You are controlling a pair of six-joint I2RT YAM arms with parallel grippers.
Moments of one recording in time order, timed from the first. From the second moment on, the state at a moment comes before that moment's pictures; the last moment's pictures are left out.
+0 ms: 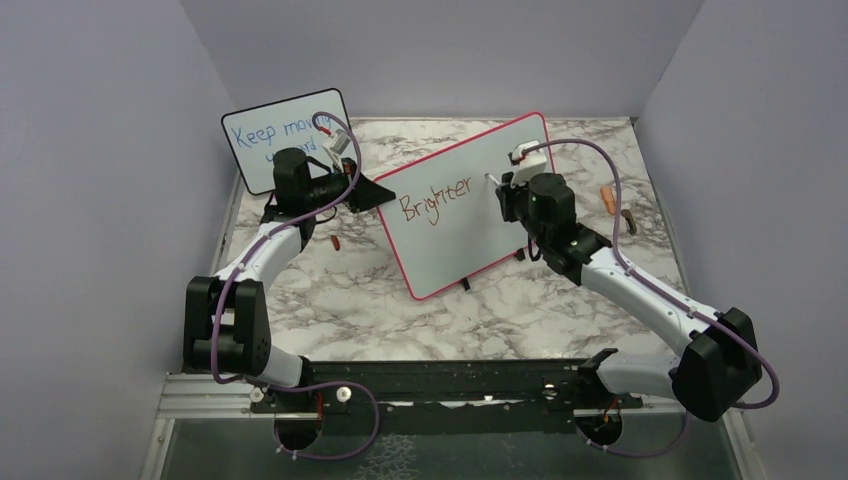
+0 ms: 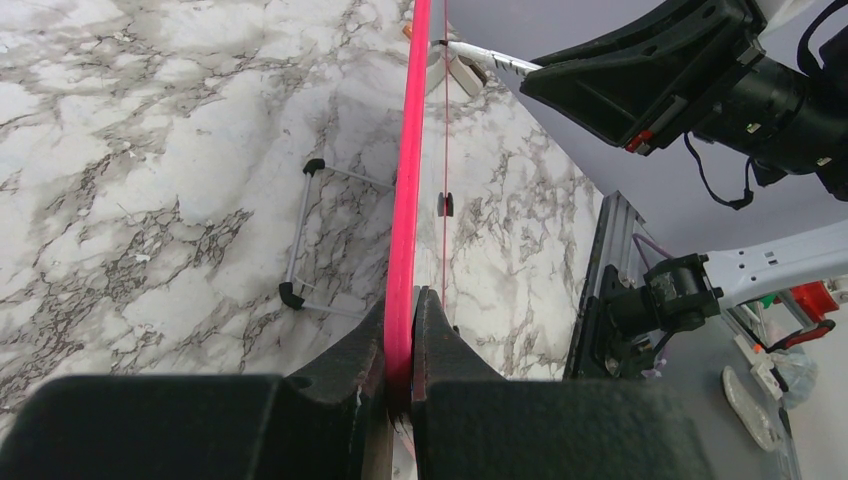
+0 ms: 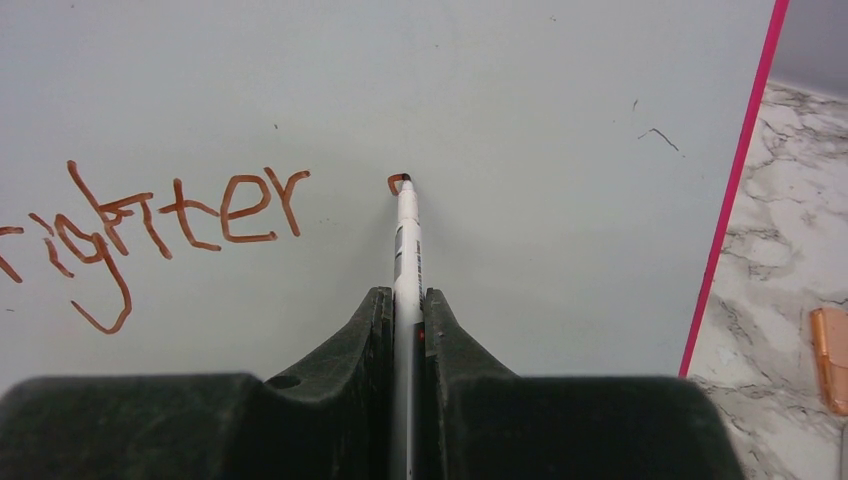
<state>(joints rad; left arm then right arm) -0.10 1.46 0.91 0.35 1.03 -0.44 0.58 1.24 0.90 0.07 0.27 0.02</state>
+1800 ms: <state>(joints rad) -0.10 1.46 0.91 0.34 1.03 -0.43 0.55 1.25 0.93 0.08 0.24 -0.02</state>
